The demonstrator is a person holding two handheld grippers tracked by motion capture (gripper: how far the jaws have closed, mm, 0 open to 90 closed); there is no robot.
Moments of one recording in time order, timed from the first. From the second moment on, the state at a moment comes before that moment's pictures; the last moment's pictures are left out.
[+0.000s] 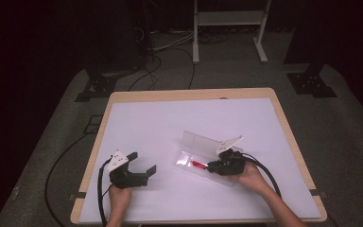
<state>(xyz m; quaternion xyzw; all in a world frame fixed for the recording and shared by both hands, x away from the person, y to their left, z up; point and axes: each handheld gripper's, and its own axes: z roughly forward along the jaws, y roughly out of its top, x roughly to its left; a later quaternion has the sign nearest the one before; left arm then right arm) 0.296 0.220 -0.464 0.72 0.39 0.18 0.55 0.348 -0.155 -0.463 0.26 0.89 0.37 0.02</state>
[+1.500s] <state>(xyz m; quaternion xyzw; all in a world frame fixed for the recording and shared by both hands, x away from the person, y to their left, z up) 0.295 0.220 -0.465 0.72 0.39 0.18 0.55 0.316 -0.223 -0.426 0.27 0.86 0.43 0.05</state>
